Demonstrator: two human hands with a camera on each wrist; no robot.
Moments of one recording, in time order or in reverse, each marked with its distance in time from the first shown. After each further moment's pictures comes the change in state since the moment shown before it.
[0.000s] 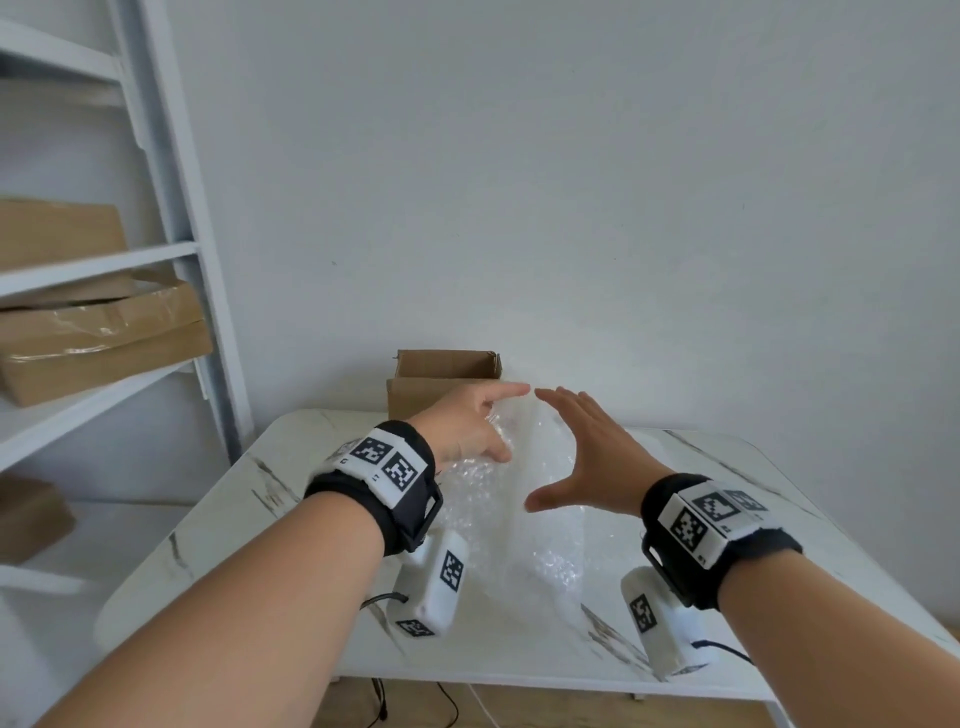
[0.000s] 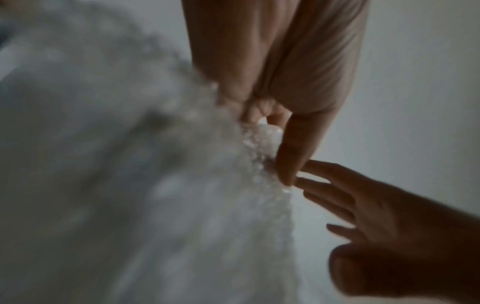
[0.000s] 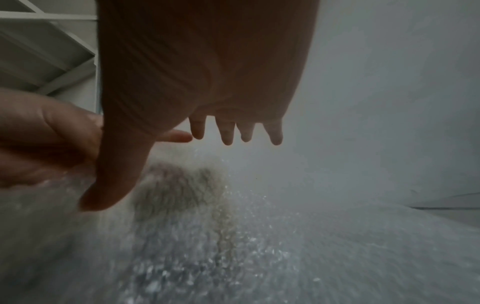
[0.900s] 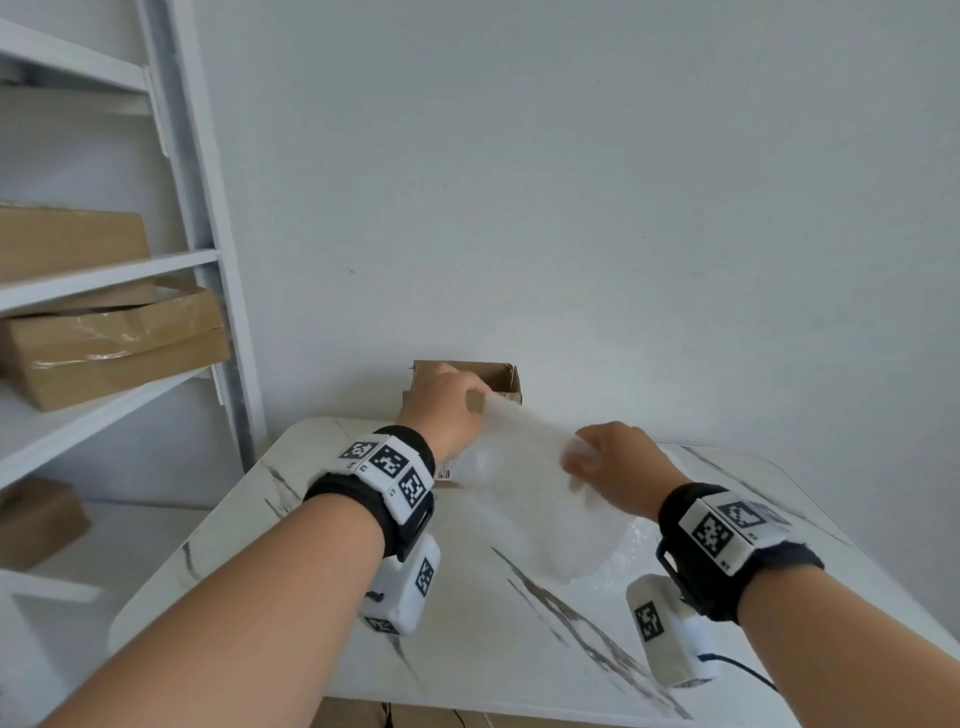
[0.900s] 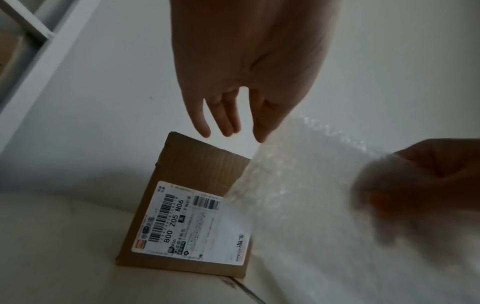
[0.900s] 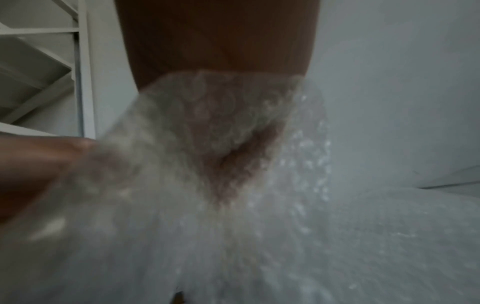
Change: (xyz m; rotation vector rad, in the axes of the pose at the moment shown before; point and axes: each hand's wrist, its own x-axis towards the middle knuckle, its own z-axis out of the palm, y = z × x) left_hand 0.024 -0.024 -0.030 0.460 0.407 0.019; right_hand 0.014 -0.008 -0.009 0.116 0.039 0.165
